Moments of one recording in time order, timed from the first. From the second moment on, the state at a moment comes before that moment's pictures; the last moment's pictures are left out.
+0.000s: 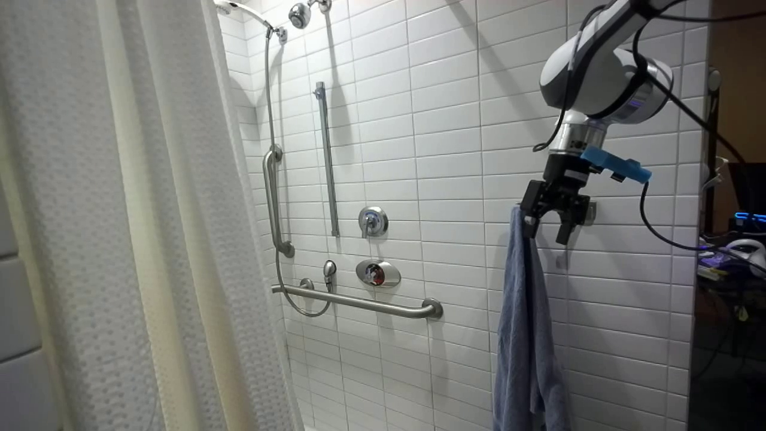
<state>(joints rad) 0.00 -0.24 -0.29 -2.33 0.28 2.13 -0.38</state>
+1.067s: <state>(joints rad) 0.07 -0.33 -0.14 -2.40 0.84 2.11 -0.70</state>
